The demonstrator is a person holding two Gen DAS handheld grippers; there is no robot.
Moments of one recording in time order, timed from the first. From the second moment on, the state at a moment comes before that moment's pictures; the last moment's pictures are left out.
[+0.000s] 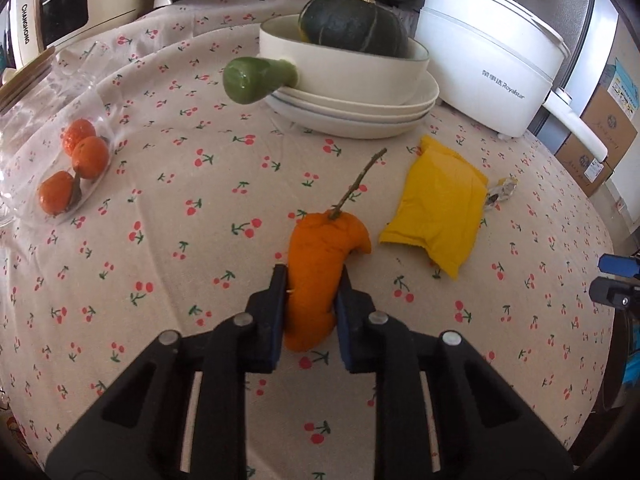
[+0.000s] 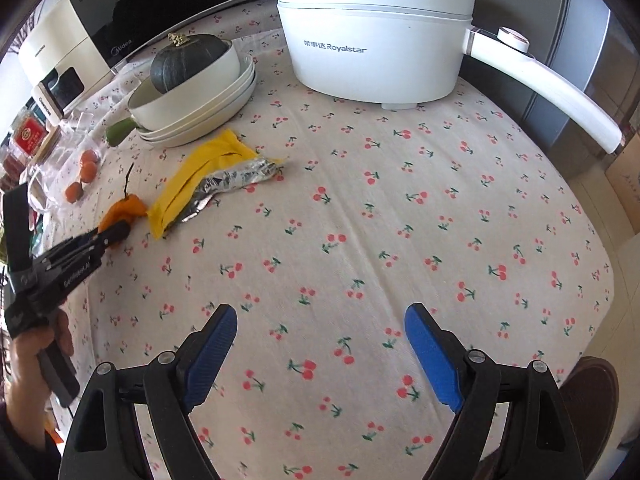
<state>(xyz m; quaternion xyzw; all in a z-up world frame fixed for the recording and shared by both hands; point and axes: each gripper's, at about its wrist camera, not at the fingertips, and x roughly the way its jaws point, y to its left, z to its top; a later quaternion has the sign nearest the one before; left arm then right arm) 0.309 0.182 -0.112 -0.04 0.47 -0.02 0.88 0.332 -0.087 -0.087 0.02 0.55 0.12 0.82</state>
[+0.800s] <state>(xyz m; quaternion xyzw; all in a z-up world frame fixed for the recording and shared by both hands) 0.237 0.253 -0.117 -0.09 0.46 0.05 0.88 0.400 0.074 -0.126 0.03 0.49 0.01 0.87</state>
